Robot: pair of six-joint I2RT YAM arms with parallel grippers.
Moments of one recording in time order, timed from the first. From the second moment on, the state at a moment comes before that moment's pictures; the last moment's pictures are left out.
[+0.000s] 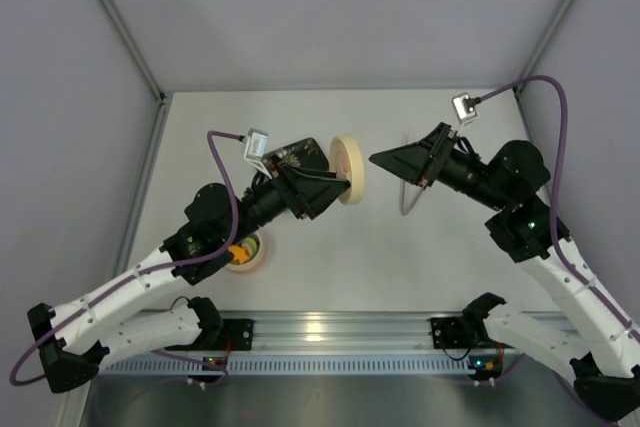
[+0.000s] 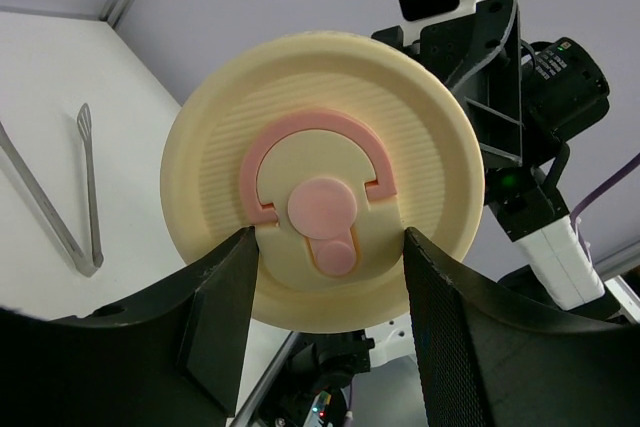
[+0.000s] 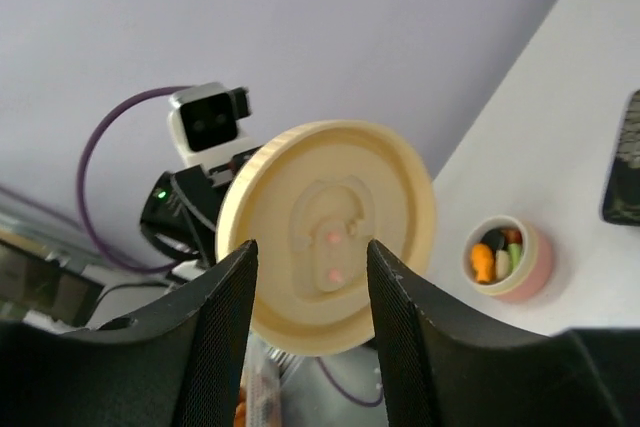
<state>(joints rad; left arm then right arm) -0.96 0.88 0.89 0.21 0.03 -0.77 0.56 0.86 1.06 -0.04 -0.49 1.03</state>
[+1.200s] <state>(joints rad) -0.96 0.78 0.98 -1.10 -0.65 -0.92 0.56 0.73 0.85 -0.43 -0.08 0.68</state>
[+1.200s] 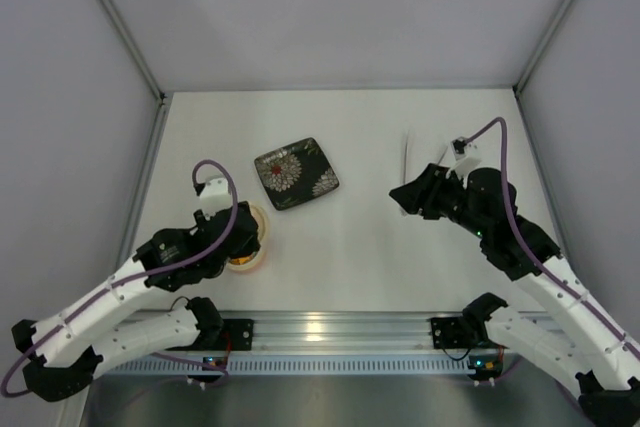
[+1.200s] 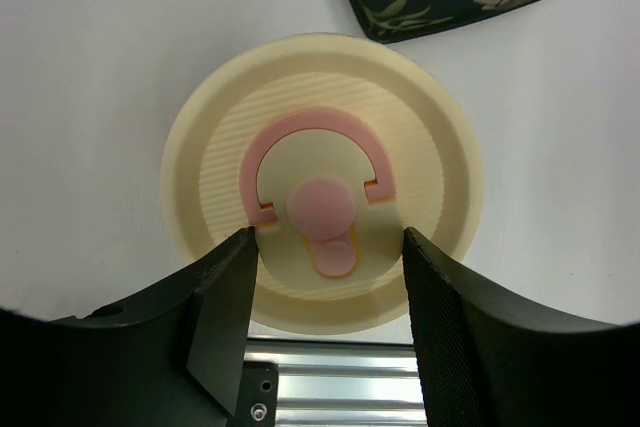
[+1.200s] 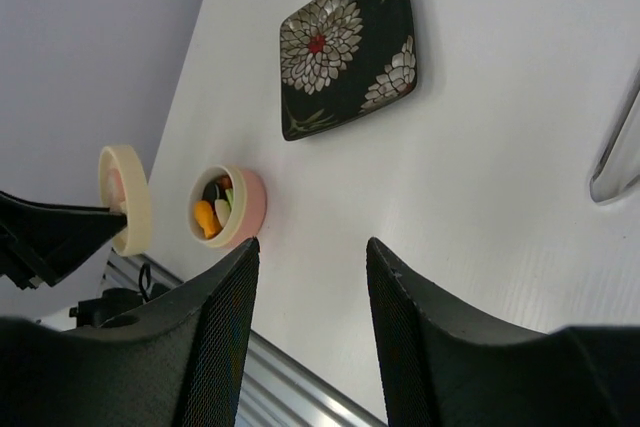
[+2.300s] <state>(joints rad) -0.66 0.91 0.72 -0.87 -0.49 -0.89 0.56 0.77 0.82 -0.42 -0.14 0.68</state>
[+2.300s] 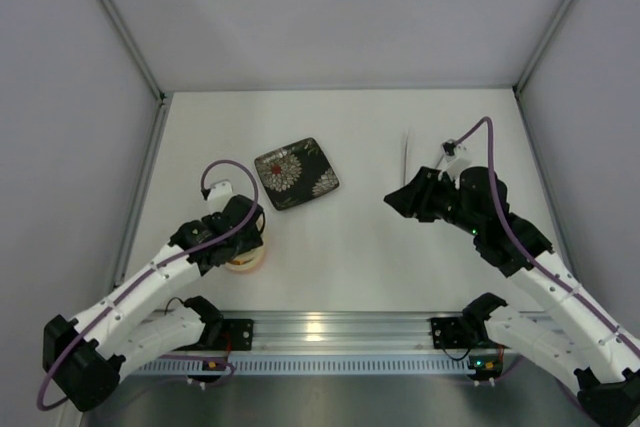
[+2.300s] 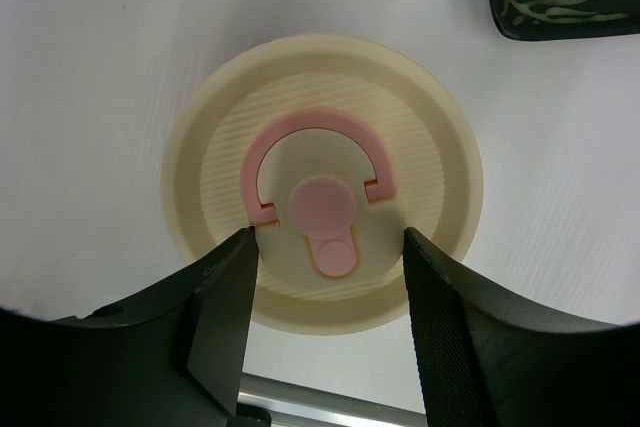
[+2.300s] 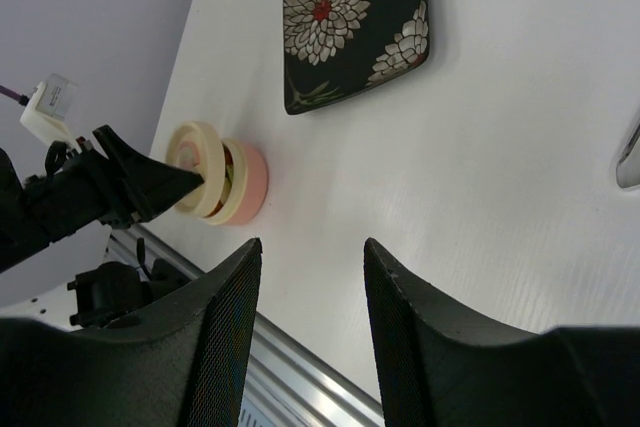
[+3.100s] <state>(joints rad) -0.56 0.91 0.67 -0.82 -0.41 -0.90 0.56 0.78 0.79 -0.41 -0.16 0.68</state>
